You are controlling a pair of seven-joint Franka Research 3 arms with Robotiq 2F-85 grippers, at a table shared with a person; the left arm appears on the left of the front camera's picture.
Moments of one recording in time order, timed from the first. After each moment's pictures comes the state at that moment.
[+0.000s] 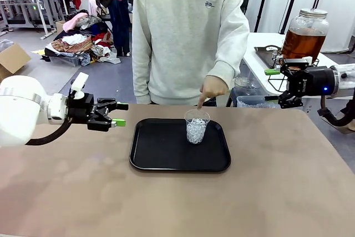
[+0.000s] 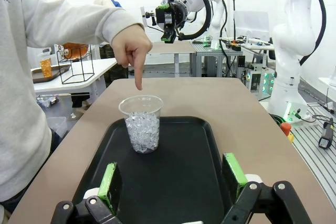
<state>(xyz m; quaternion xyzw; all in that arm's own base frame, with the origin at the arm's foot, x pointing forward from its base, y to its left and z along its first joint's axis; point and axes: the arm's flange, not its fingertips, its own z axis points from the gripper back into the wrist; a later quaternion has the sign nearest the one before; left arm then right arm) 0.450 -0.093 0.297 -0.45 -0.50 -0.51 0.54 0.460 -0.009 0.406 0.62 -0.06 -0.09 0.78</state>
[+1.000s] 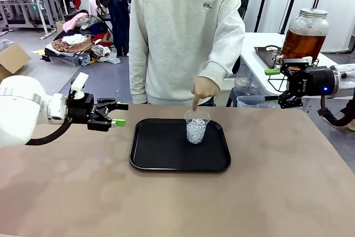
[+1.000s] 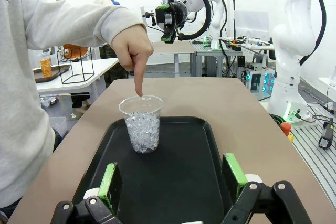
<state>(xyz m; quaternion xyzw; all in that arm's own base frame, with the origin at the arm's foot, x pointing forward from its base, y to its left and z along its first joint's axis) 0.450 -0.093 0.297 -0.45 -0.50 -0.51 0.54 0.460 -0.009 0.406 0.62 -0.06 -0.09 0.78</state>
